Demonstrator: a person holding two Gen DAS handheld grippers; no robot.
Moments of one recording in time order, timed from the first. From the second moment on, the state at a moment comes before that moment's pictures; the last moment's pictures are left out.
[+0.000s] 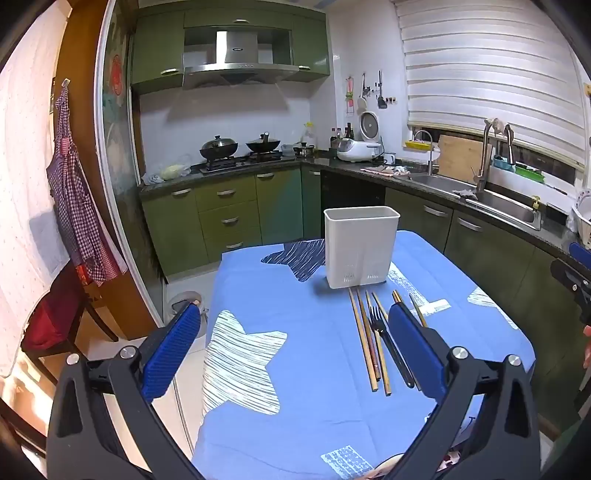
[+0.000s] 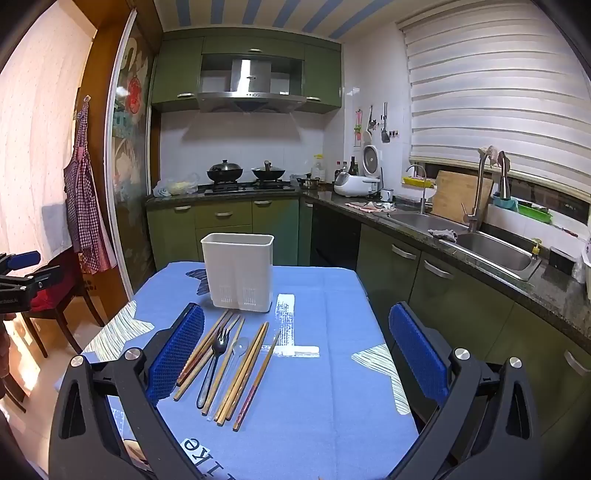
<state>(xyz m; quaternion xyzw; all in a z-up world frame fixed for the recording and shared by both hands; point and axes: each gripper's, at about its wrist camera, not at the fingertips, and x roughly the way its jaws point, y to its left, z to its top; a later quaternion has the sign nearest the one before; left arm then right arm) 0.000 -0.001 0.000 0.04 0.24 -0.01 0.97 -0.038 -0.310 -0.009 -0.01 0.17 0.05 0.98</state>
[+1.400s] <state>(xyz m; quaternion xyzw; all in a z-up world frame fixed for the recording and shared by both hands) 0.000 0.000 -0.013 0.04 0.24 -0.01 0.97 -0.037 -0.309 -0.012 -0.01 0.18 0.05 0.98</state>
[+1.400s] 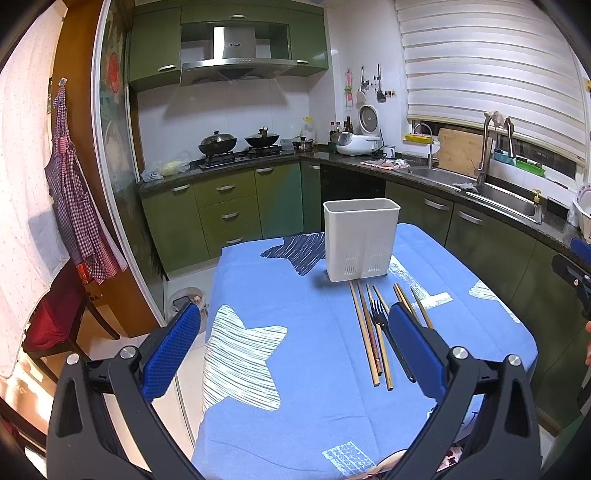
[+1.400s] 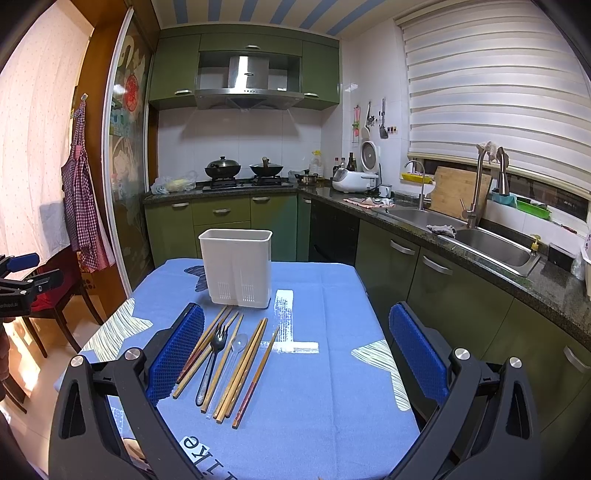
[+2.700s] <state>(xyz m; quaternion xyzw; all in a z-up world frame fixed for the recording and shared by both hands) 0.002 -0.001 -0.015 0.04 0.25 -0.01 0.97 -0.032 -0.309 -0.022 -0.01 0.18 0.05 0.98</state>
